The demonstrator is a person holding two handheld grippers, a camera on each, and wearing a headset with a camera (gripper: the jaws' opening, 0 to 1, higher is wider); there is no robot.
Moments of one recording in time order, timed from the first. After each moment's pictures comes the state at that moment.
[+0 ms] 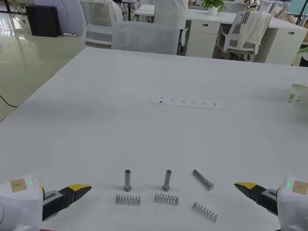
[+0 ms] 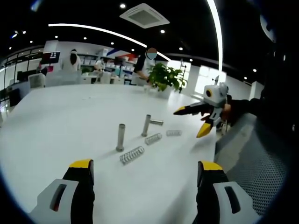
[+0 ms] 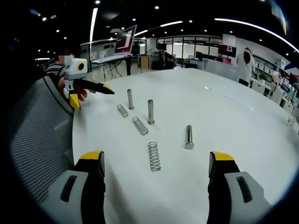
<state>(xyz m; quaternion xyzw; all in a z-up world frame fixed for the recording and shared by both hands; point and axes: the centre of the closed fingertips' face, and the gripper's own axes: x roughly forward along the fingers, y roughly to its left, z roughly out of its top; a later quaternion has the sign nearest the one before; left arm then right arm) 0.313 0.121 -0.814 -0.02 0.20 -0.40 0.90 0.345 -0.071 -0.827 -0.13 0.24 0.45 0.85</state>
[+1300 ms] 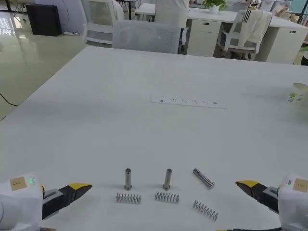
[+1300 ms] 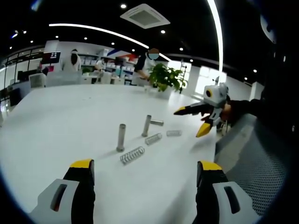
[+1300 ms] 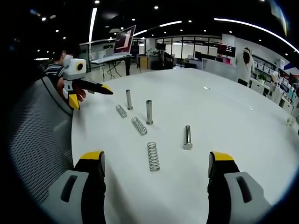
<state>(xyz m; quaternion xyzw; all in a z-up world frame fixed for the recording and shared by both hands) 0.314 0.123 -0.814 -0.02 0.20 -0.39 0.90 0.349 -0.073 -0.826 -0.13 0.24 0.45 0.85</state>
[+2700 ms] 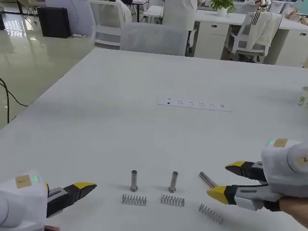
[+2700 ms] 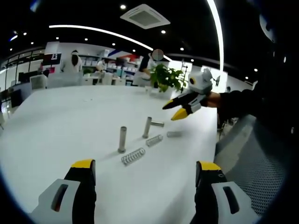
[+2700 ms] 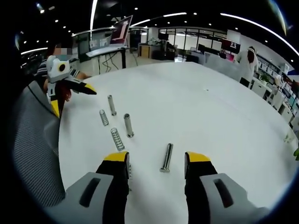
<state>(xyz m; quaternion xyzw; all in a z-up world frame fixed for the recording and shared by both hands) 0.311 0.126 -0.807 -0.02 0.20 -0.39 0.90 0.410 -0.059 -0.809 -0.18 0.28 0.44 0.83</state>
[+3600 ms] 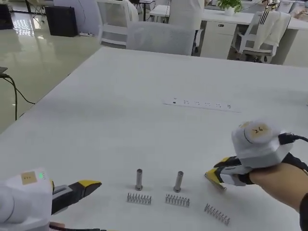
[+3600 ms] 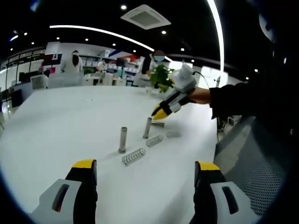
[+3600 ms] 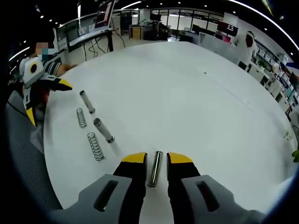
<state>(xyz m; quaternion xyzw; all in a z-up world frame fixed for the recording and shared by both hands) 0.312 0.129 -0.807 -0.02 0.20 -0.39 0.90 0.449 -0.044 -0.839 -0.21 0.36 0.39 0.82</state>
